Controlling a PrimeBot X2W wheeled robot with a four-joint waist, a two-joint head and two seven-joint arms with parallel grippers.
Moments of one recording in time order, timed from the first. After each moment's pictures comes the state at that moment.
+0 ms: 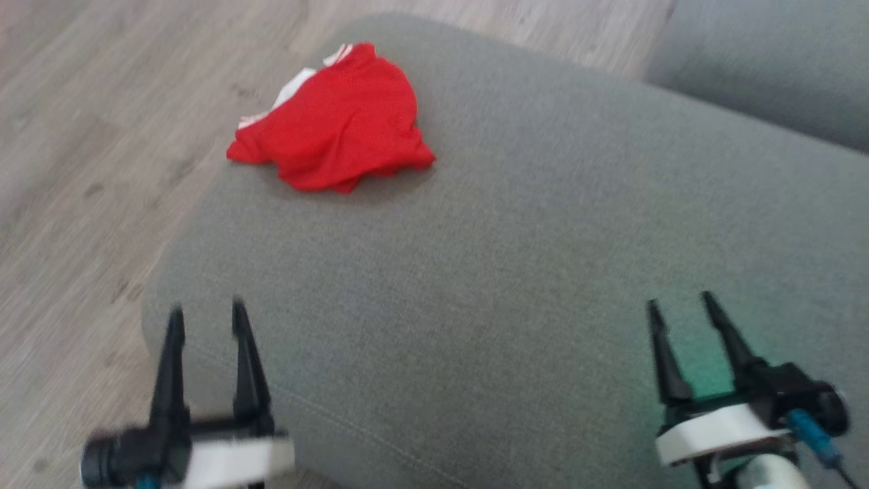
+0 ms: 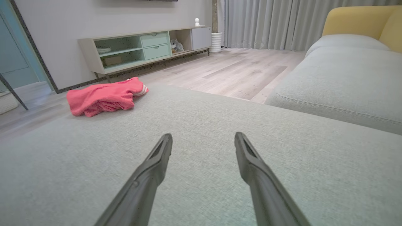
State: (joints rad) left arm 0.13 0.05 -0.13 -0.02 -0.19 0.11 -0.26; right arm 0.04 -0.04 0.05 0.21 0.03 0.13 -0.25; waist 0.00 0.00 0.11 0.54
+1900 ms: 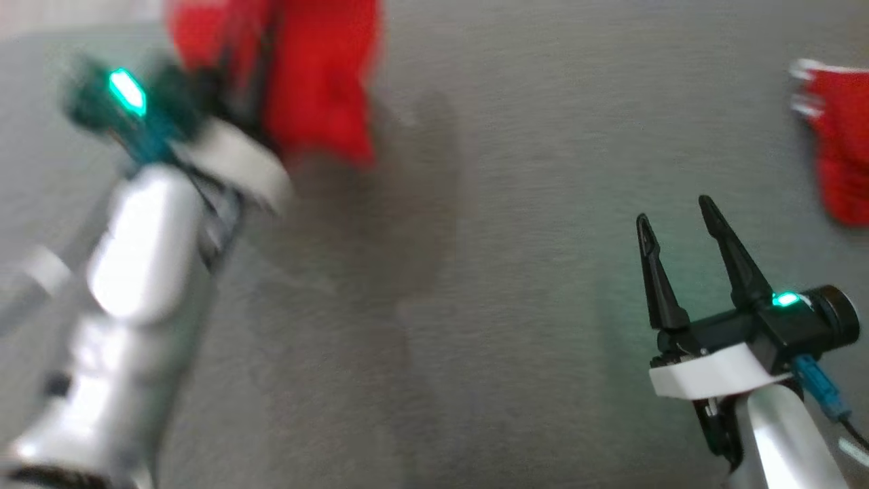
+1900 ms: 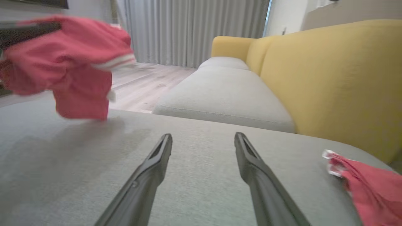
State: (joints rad) left arm -0.86 0.23 -0.40 0.60 -0.18 -0.13 -0.17; right arm -0.10 -0.09 0.10 0.08 -0.03 0.13 -0.26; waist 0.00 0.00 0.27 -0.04
